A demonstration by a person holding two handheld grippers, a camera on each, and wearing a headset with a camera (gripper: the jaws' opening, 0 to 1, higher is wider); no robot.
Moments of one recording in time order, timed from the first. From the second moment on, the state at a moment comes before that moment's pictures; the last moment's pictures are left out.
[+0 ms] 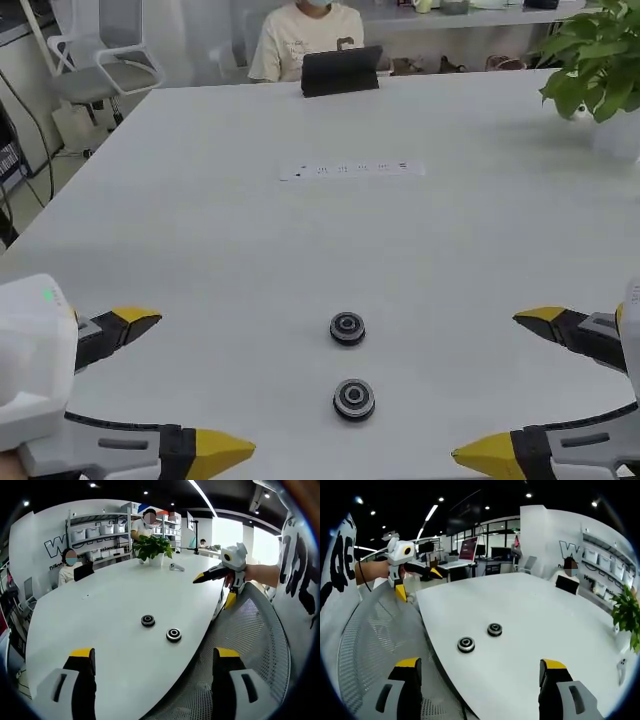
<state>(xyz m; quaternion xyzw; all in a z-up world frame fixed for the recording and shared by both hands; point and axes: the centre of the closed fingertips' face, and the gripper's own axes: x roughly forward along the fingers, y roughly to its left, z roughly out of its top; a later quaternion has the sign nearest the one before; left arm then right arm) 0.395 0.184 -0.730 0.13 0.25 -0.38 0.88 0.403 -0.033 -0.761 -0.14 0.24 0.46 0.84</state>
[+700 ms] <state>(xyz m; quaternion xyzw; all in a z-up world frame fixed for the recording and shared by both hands) 0.400 0.185 -0.724 0.14 0.24 -0.38 0.88 0.414 -0.029 -0.753 -0.15 0.23 0.46 0.85</state>
